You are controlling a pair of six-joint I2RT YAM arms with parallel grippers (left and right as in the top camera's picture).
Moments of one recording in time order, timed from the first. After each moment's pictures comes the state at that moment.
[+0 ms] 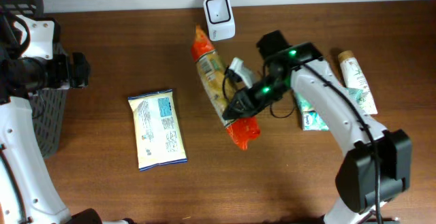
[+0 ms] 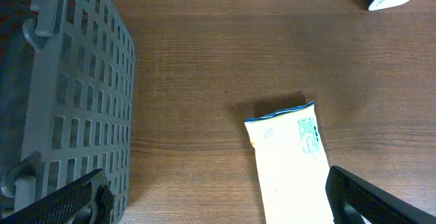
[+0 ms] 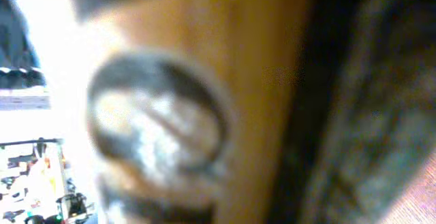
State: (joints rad) left arm 0.35 1.57 1.90 -1.30 0.20 0.30; right arm 0.34 1.83 1.57 -1.23 -0.88 -0.29
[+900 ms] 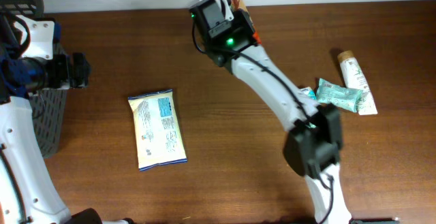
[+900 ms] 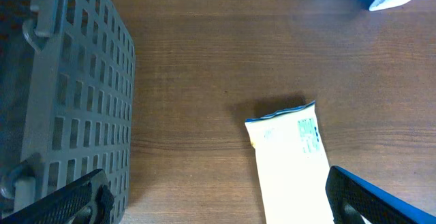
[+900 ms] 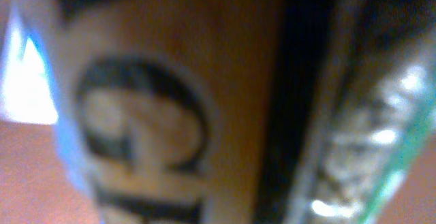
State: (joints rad) left arm 0.35 1.57 1.90 -1.30 0.20 0.30; right arm 0.57 2.28 2.11 -0.57 0.91 -0.21
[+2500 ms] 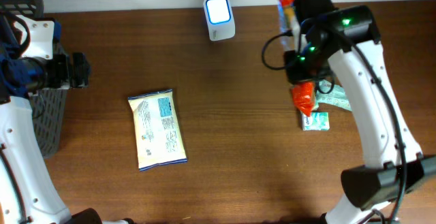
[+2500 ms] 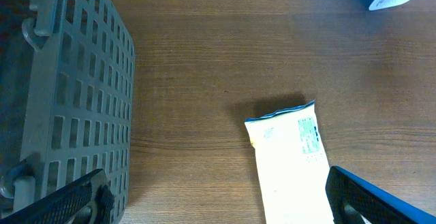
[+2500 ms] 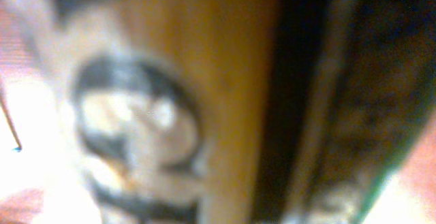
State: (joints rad) left arm 0.35 1.57 1.90 -1.30 0.20 0.30; right arm 0.22 1.84 2.05 -1.61 0.05 0.13
